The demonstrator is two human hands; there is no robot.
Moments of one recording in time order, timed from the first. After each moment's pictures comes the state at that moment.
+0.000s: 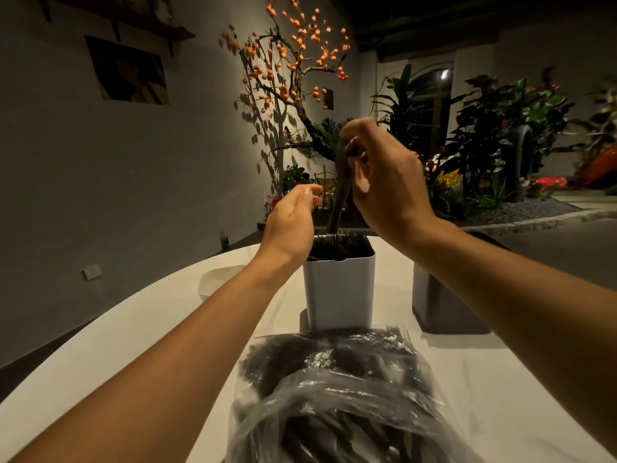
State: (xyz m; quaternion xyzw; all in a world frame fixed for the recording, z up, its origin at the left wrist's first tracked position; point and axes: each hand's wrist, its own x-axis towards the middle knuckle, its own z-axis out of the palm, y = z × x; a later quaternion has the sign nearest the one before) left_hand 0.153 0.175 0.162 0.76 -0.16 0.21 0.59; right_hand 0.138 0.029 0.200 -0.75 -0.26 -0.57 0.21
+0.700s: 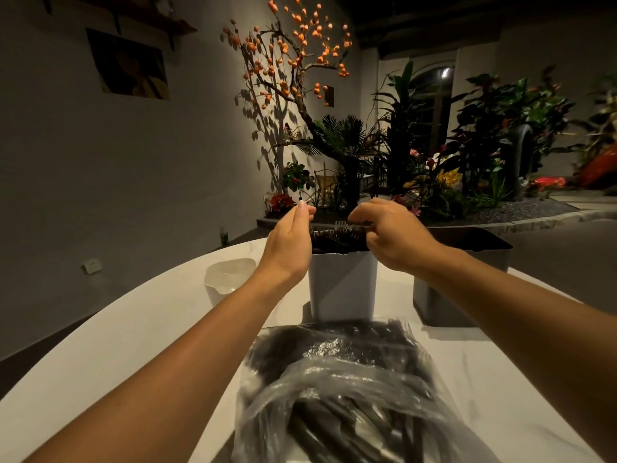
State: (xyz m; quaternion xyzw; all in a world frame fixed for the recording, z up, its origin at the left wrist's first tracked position) left_hand 0.152 0.189 0.130 0.78 -0.14 0.19 0.58; right_hand 0.143 0.012 0.151 -0.94 -0.14 -0.25 0.18
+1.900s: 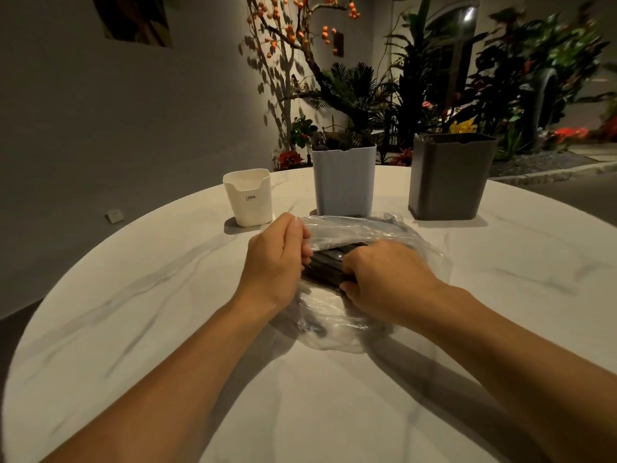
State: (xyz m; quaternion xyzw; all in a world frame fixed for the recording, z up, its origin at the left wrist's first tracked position) left_hand -0.024 0.228 0.005 0.82 -0.13 0.24 0.51; right_hand -0.050 0.065 0.024 -0.98 -0.15 -0.14 0.00
